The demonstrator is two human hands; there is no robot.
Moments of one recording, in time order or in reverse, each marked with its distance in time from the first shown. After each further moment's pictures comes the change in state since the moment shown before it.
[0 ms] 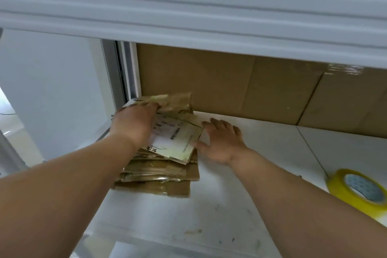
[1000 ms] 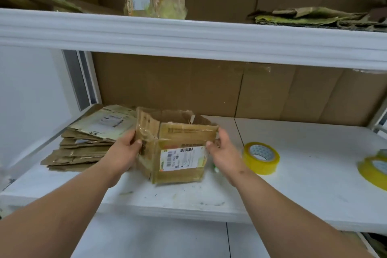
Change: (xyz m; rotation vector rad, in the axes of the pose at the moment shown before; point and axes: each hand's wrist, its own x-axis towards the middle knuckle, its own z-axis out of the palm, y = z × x) left_hand -0.136 0.148 -0.015 -1.234 -0.270 -0.283; right_hand -0.207 0.132 -0.031 1.025 0.269 0.144
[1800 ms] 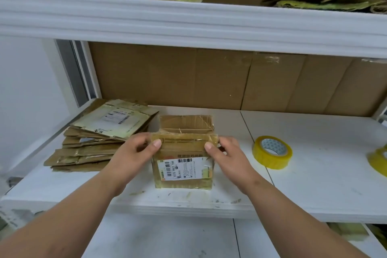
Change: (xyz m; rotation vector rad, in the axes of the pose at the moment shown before) left_hand -0.013 -0.005 -0.016 0.004 -0.146 0.151; right_hand -0.006 0.010 0.031 -0.099 -0.025 0.005
